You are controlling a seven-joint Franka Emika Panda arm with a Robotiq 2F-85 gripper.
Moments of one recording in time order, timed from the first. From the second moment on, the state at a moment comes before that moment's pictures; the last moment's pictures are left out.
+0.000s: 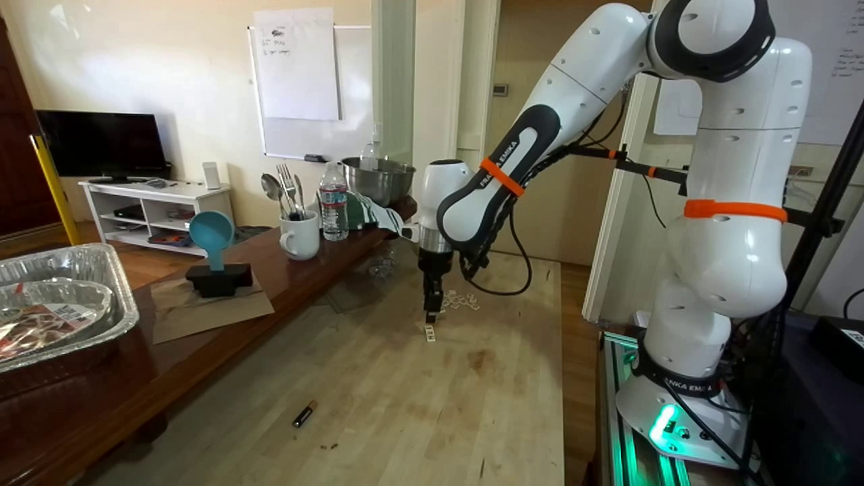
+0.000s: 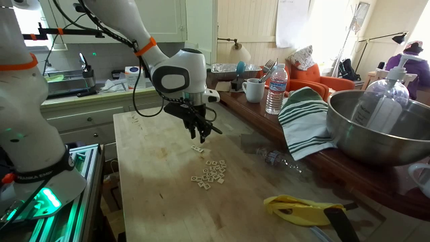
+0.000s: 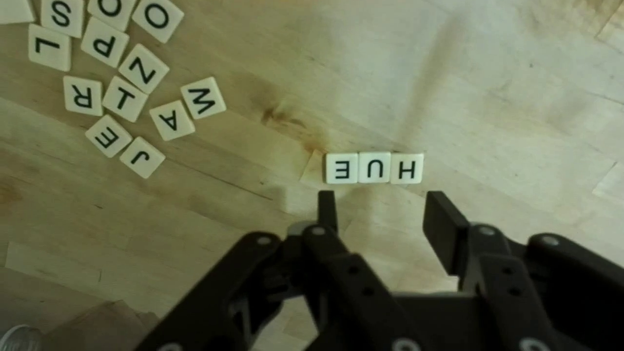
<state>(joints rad) 0.04 0.07 -0.04 -2.52 0.05 2.66 -0.59</state>
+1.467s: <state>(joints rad) -0.08 0.19 0.04 -2.51 0.05 2.77 -0.63</state>
